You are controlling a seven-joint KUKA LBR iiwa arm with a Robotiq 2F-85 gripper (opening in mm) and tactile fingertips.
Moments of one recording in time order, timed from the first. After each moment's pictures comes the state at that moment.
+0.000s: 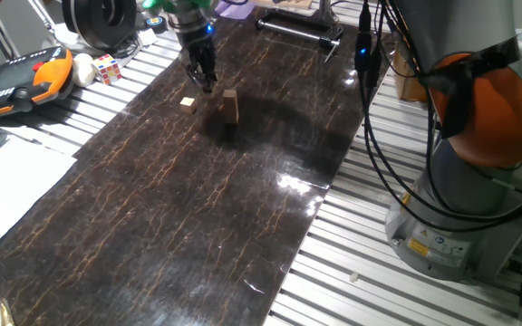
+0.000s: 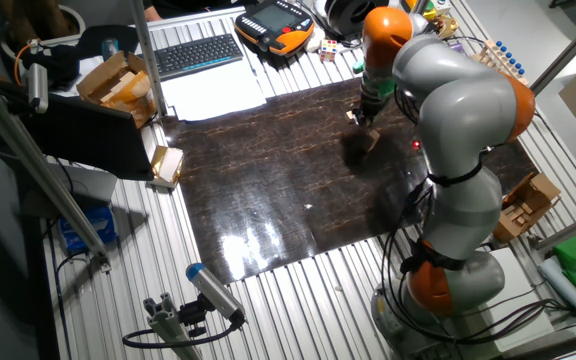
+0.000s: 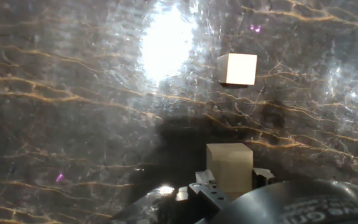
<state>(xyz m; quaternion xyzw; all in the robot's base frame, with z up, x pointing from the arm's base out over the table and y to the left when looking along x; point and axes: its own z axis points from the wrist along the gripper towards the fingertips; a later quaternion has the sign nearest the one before) 0.583 -0.096 0.139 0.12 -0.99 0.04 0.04</state>
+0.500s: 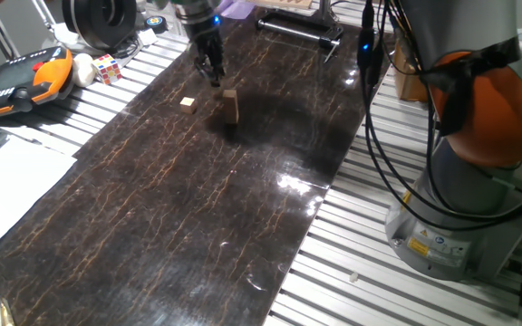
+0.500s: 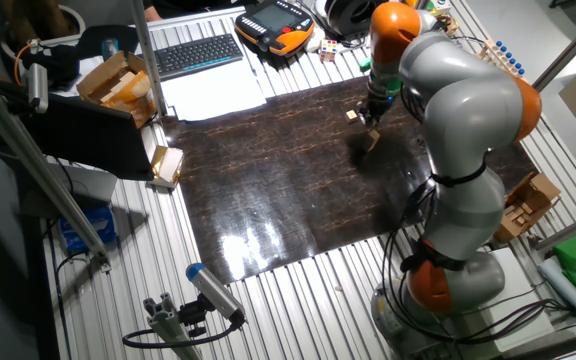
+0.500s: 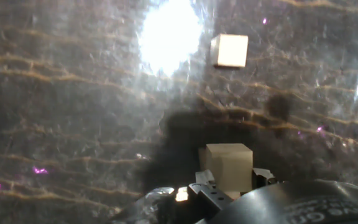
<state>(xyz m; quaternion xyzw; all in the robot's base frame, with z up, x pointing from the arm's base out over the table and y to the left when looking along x) 0.563 -0.112 0.151 0.13 -0.99 0.03 0.06</state>
